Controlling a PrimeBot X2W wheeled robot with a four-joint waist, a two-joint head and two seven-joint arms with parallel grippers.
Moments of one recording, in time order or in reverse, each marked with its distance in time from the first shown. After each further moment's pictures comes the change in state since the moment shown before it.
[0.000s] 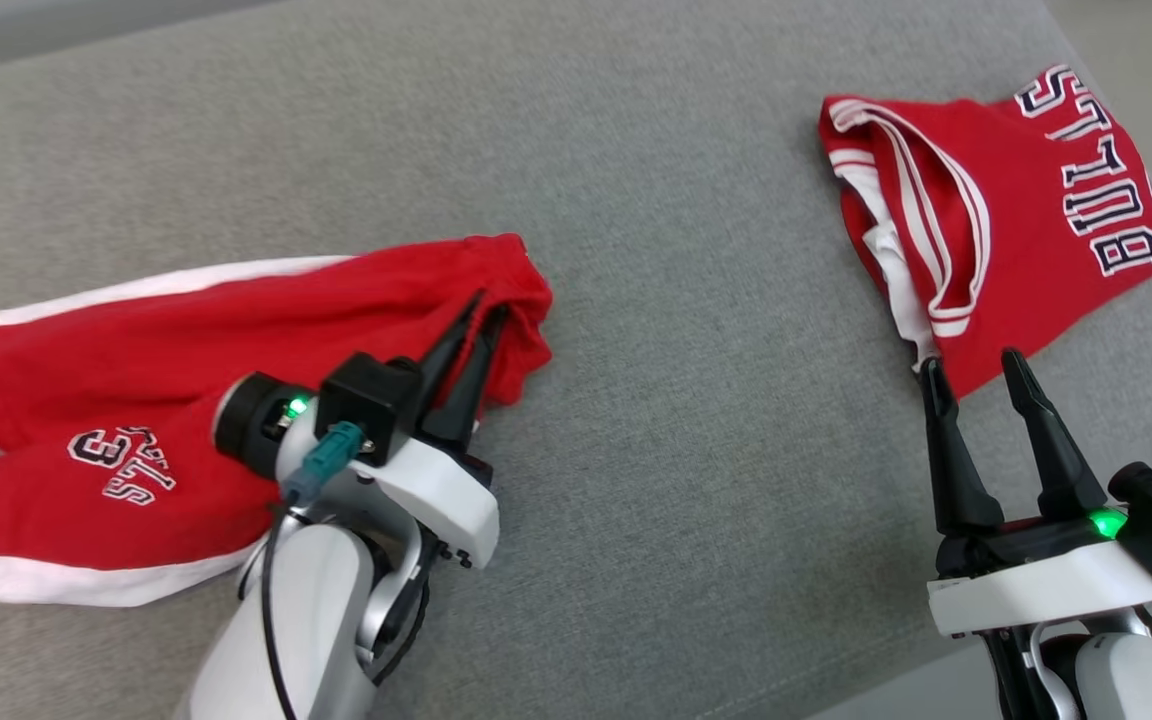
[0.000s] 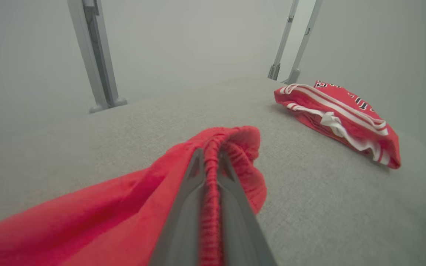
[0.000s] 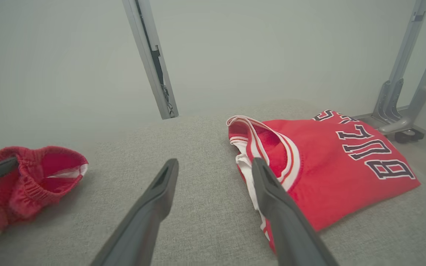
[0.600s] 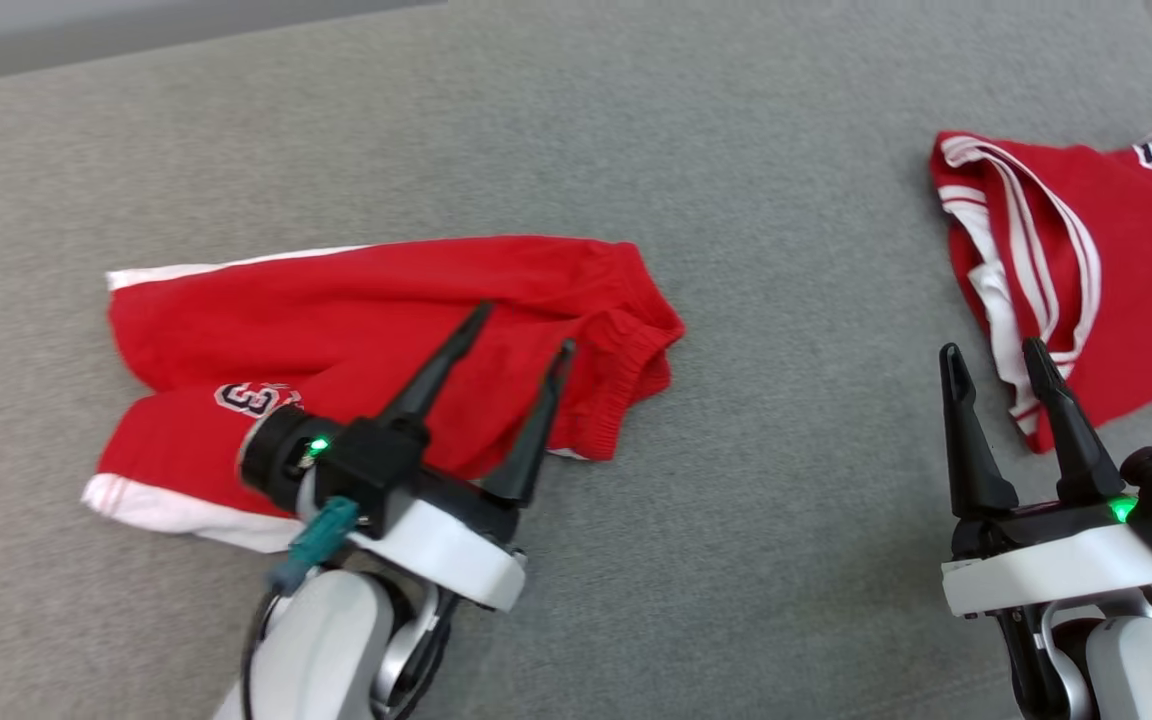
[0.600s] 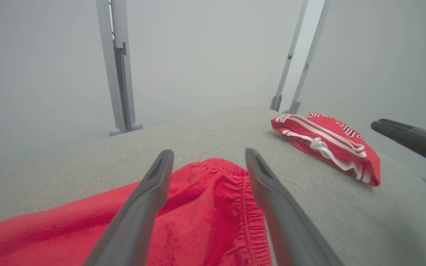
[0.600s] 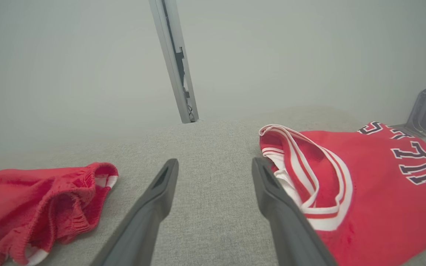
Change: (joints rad) left arm 0.066 0.003 -0.061 -0.071 -0.041 -0.004 -0.139; right arm -0.035 0.001 -0.032 0.050 -0.038 0.000 -0.010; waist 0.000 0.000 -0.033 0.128
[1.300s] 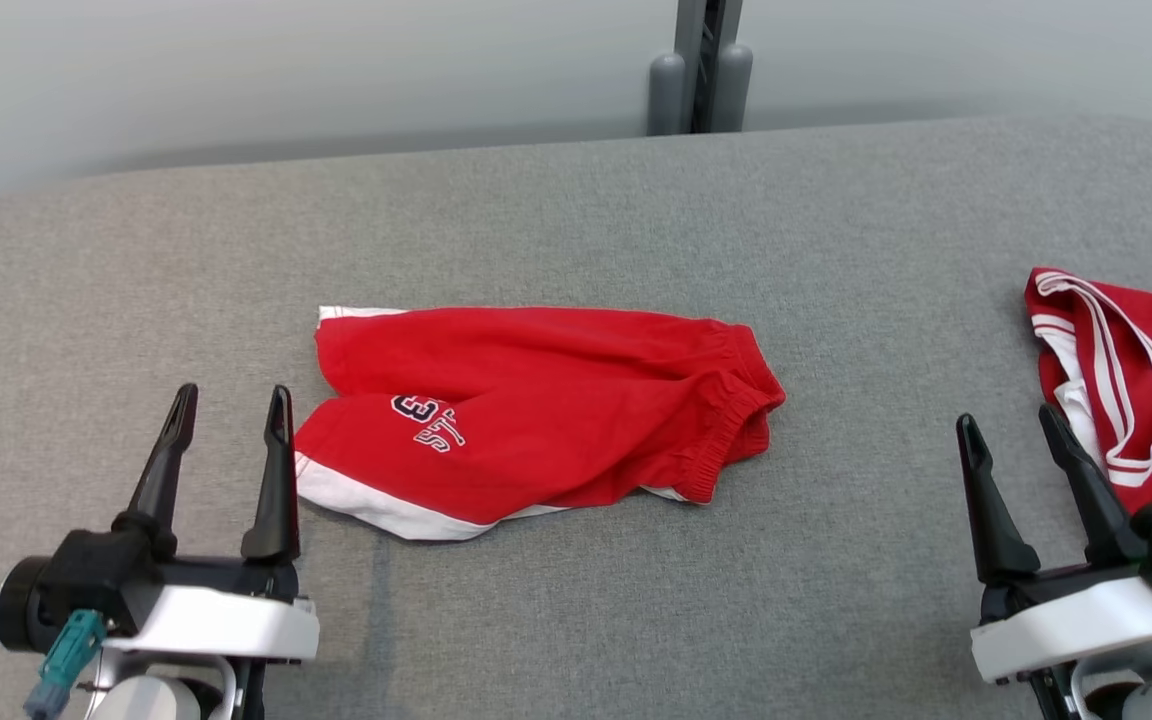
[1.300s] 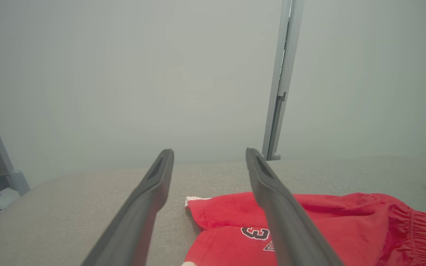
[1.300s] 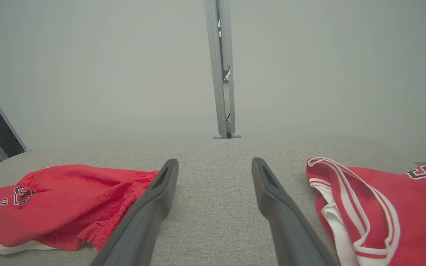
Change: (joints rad) left arm 0.225 0.118 0.273 -0.087 -0.094 0.145 -0.077; right arm 0.107 -0.037 -0.027 -0.054 -0.033 0.000 0.085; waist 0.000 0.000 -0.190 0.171
